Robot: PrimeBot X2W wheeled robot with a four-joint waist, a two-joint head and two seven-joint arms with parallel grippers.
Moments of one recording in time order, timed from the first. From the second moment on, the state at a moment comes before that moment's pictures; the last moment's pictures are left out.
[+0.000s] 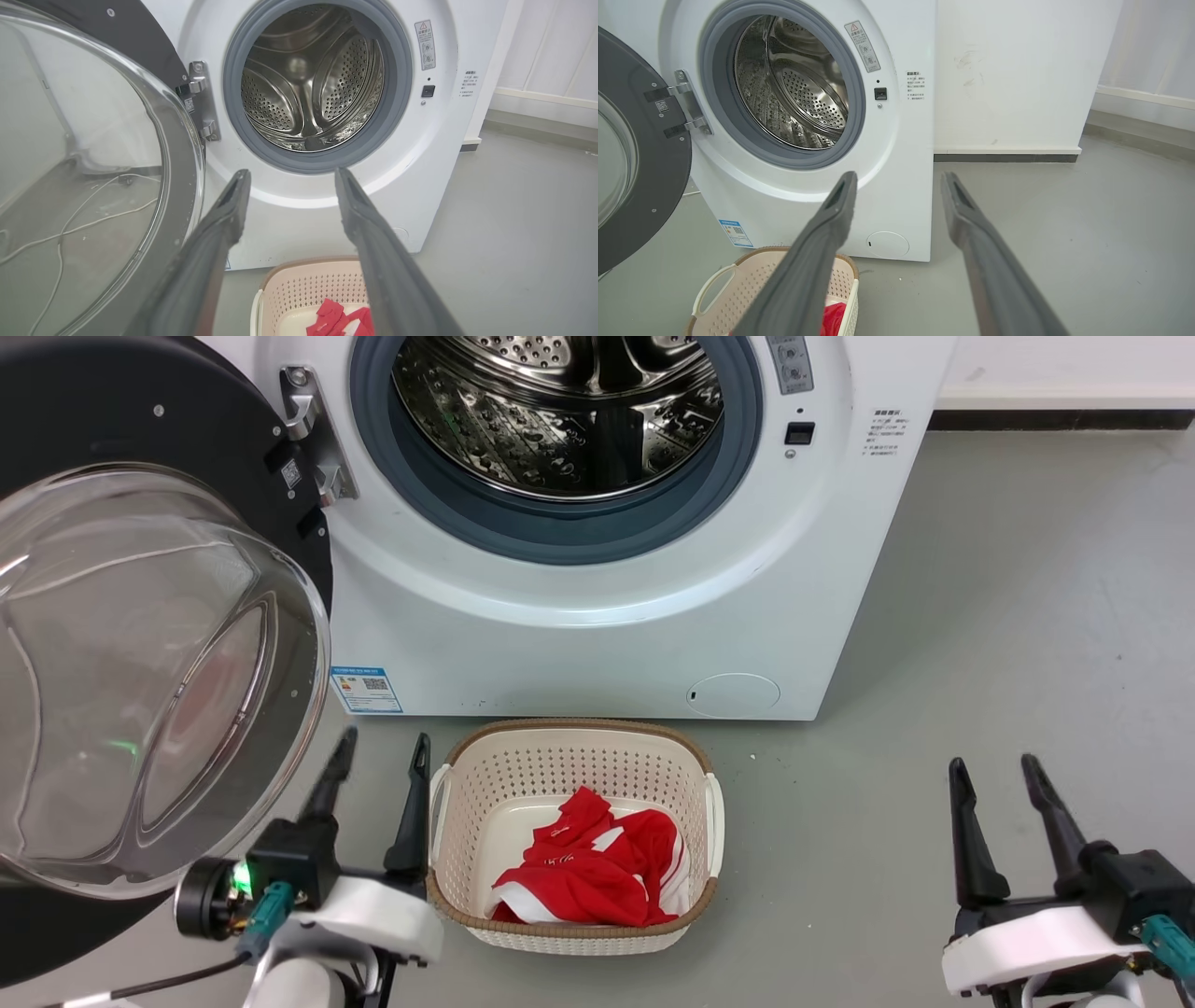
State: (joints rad) left arm -0.13 0.10 -0.06 0.20 -0.09 -0.07 -0.26; right arm -0.01 -0.05 -0.05 0.11 0.08 0.13 -0.25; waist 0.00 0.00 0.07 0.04
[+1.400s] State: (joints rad) left arm -0.10 0.07 0.01 0.25 -0.78 -0.10 -0.09; right arm -0.04 -0.05 -0.07 0.19 0.78 0.13 -0.09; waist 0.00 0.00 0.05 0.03
